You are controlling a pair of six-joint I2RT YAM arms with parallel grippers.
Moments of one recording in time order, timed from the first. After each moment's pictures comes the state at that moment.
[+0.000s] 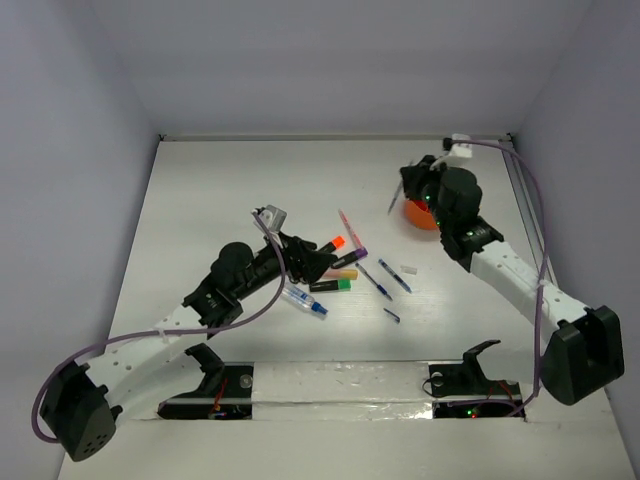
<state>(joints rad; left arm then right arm) -0.74 0.85 0.51 0.29 0.17 -0.54 0.47 1.26 0.93 0.24 0.15 0.37</state>
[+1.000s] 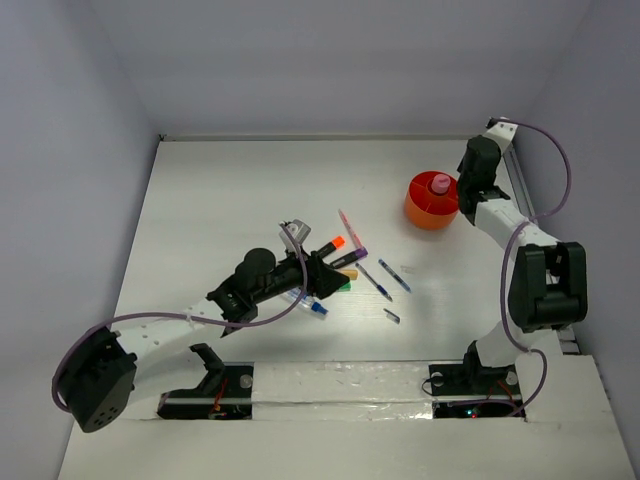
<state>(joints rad) -0.81 1.04 0.42 0.46 0.26 -0.60 0.07 1.61 1.12 0.28 0.57 0.19</state>
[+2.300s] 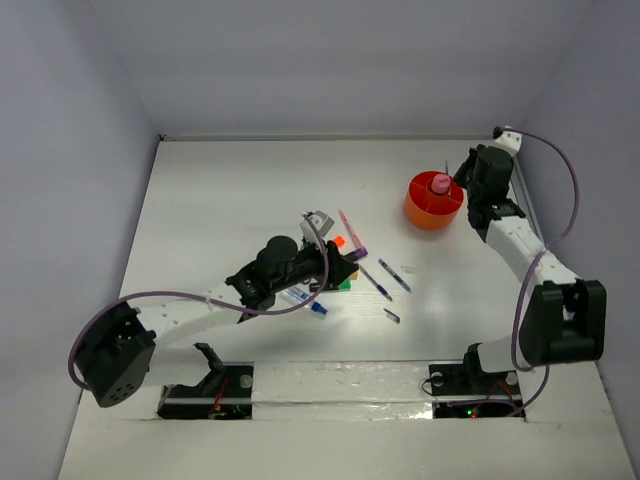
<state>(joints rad) -0.87 1.18 0.54 0.43 0.19 -0.51 0.07 1.46 1.05 0.15 0.33 0.31</state>
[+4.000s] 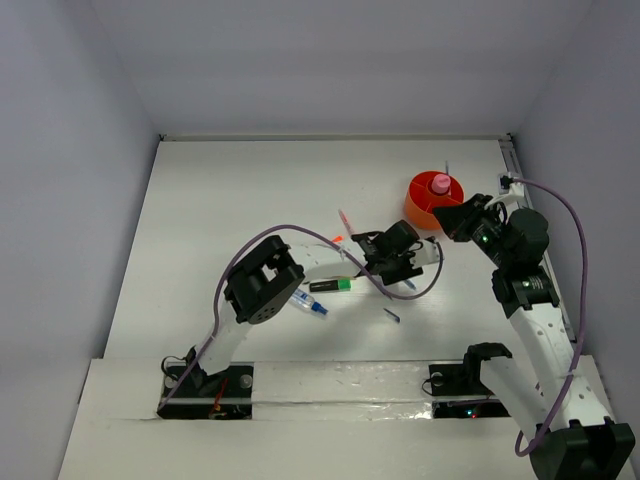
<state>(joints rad) -1.06 2.15 1.54 -0.25 0.00 0.36 0.07 0.76 0.70 -0.05 -0.39 0.54</state>
